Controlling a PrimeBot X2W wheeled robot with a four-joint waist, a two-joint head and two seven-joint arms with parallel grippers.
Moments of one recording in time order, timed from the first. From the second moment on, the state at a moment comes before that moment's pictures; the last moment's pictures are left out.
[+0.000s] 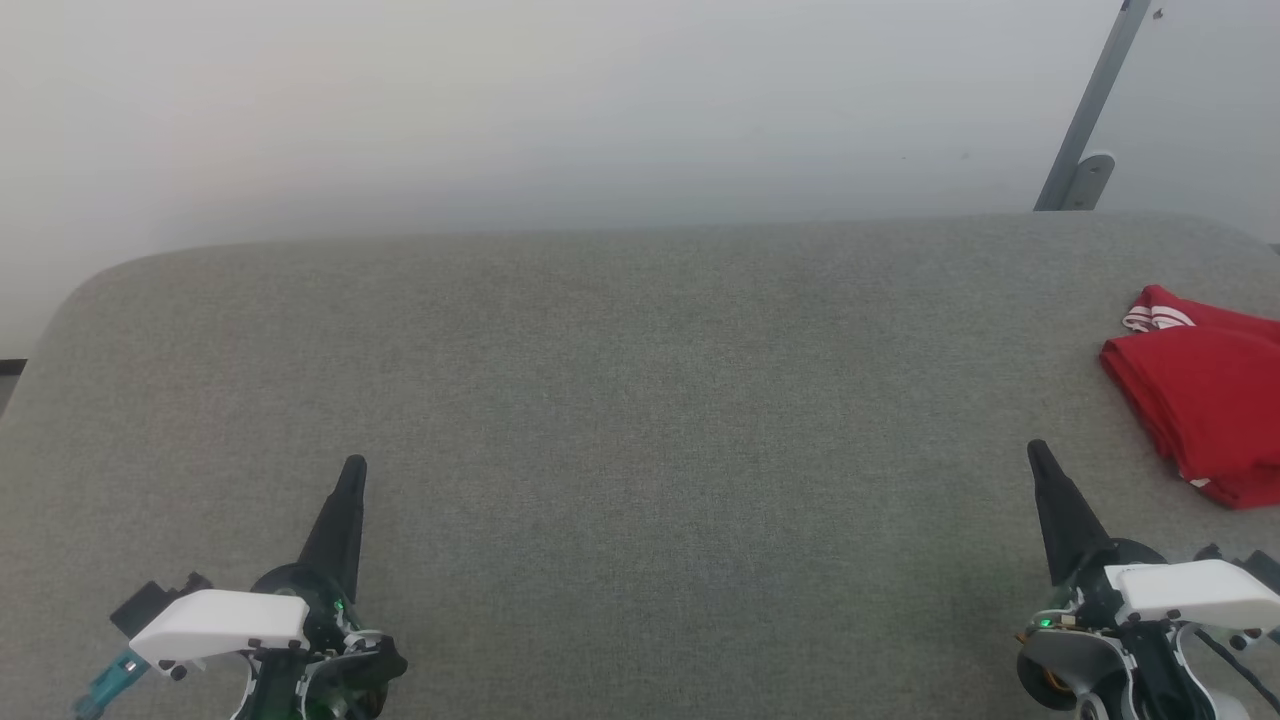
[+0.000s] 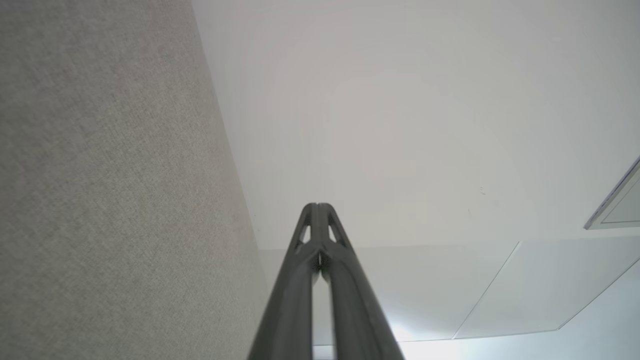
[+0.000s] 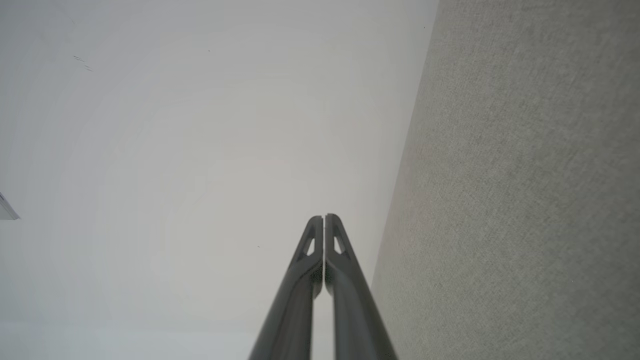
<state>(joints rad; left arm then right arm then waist) -0.10 0.05 0.11 0.25 -1.61 -0.13 0.11 -0.11 -0.05 -0.11 0.24 1.61 0.13 0.11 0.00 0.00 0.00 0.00</state>
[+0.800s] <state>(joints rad) -0.10 0.05 0.11 0.25 -1.61 -0.13 0.11 -0.11 -0.05 -0.11 0.24 1.61 0.13 0.11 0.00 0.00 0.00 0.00</state>
